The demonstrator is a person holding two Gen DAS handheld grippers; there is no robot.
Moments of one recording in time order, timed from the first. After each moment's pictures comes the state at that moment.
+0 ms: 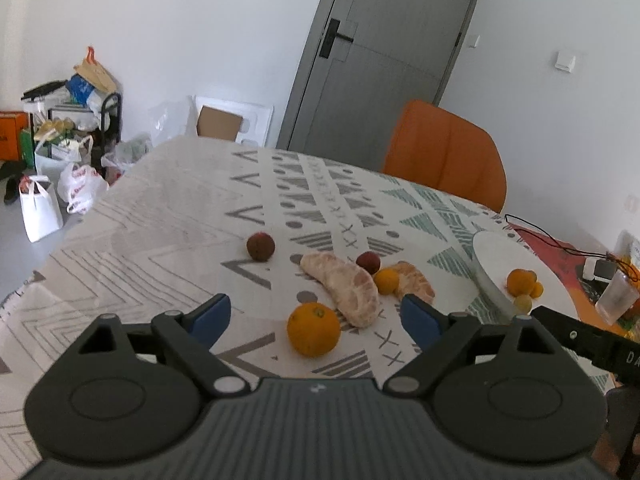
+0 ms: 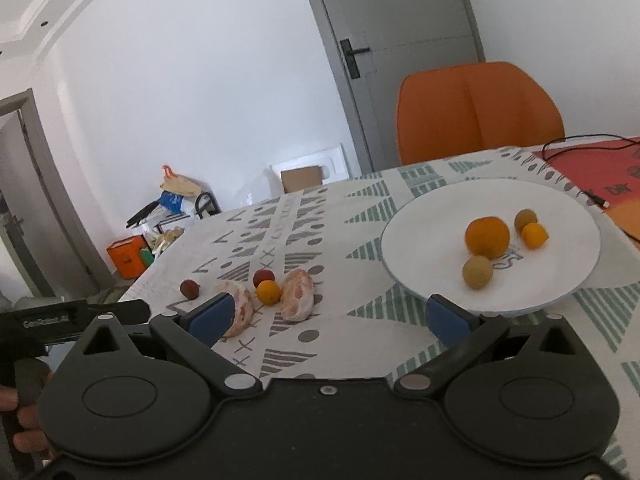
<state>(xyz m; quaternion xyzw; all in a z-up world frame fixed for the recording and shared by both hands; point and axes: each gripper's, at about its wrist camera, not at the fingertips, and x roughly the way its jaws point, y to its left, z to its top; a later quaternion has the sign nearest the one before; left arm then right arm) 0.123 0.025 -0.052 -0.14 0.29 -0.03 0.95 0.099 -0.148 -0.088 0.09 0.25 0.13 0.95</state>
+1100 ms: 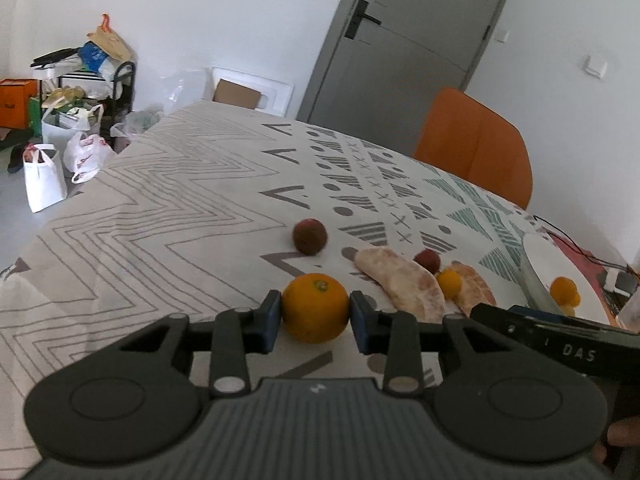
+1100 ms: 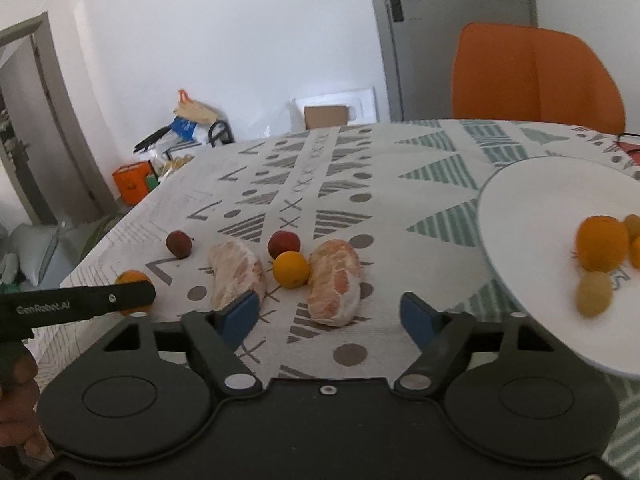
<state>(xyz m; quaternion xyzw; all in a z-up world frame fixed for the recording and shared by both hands) 0.157 0.062 -0.081 -0.17 0.32 -0.01 0.93 0.176 -0.087 -0.118 0.01 0.33 0.17 0.93</state>
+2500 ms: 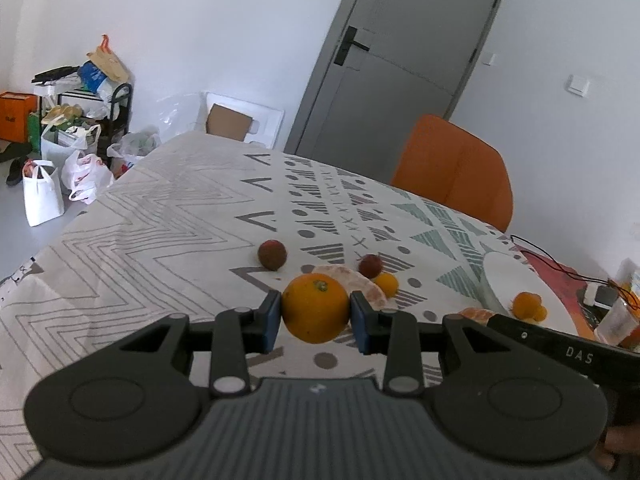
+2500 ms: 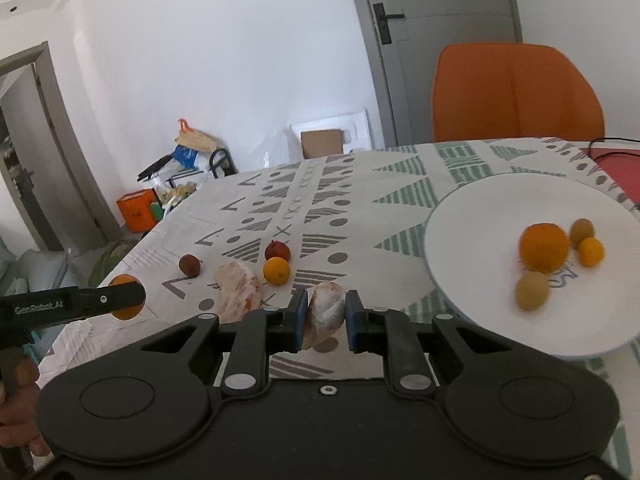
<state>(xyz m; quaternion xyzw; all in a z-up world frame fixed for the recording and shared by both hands) 0.126 0.040 -0.049 -0.17 0.28 -0.02 0.94 0.134 -0.131 -0.083 0.05 0.29 0.17 0.94</state>
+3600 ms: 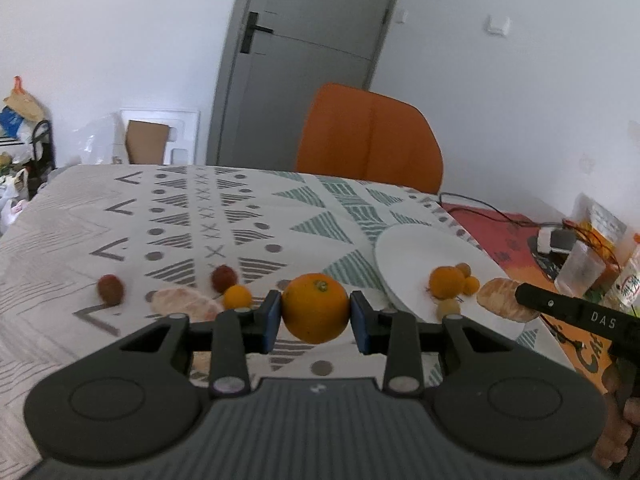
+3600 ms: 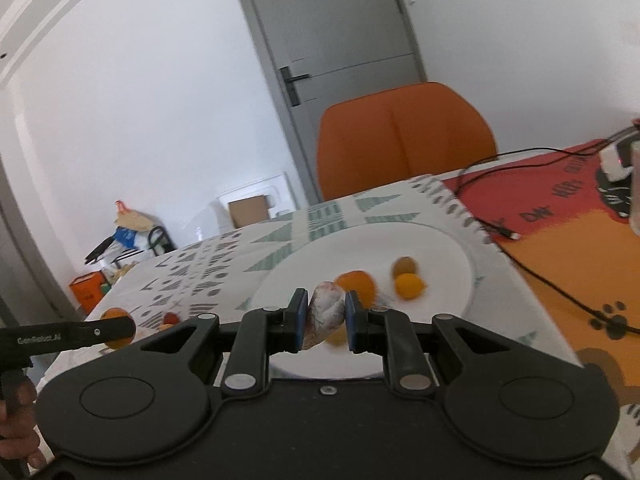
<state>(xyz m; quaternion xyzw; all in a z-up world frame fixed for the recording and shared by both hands) 0.168 -0.070 -0.031 -0.09 0.29 -0.12 0.94 0.109 -0.258 -0.069 0.12 0.22 0.05 0.97</state>
